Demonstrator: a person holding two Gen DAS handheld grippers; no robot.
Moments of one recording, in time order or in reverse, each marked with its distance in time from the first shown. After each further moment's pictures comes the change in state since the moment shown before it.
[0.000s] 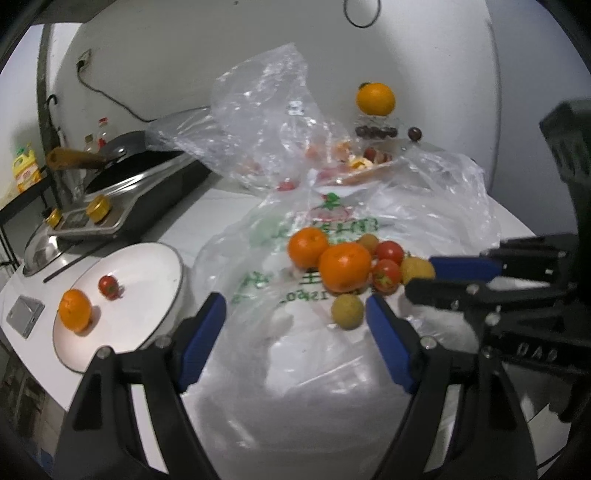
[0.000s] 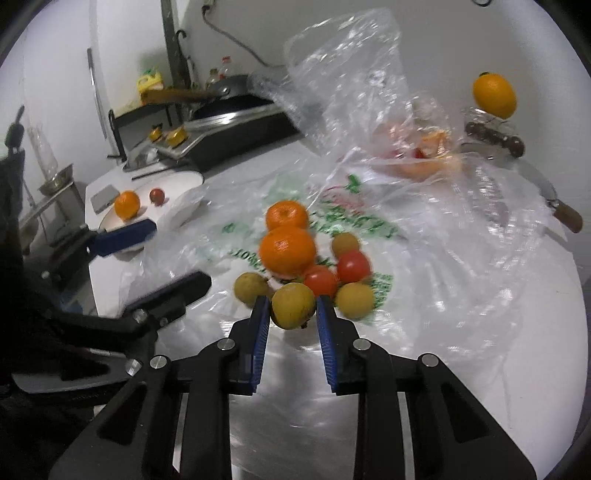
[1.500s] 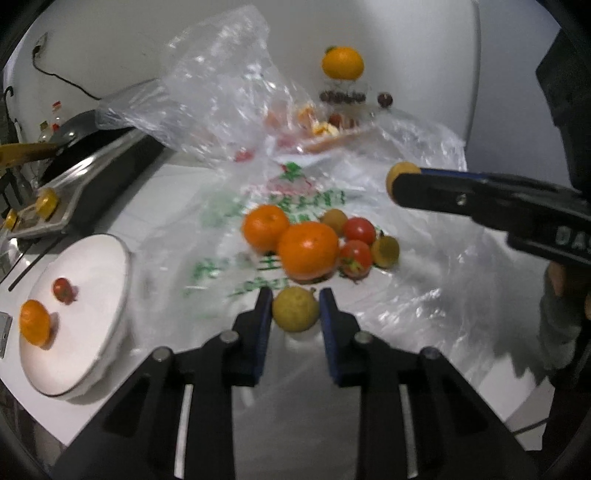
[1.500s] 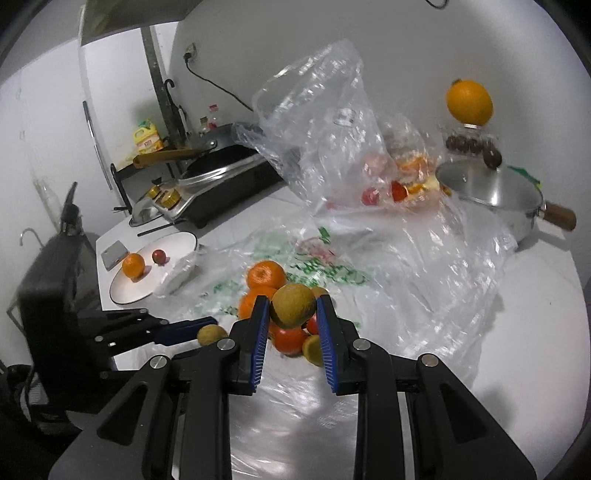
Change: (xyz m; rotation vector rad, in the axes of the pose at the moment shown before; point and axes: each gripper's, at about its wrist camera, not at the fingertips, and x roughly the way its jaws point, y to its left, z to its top) left arm 0.022 0.001 0.015 0.028 0.136 -0.153; right arm -0.022 -0.032 0.024 0.104 -0.132 0.057
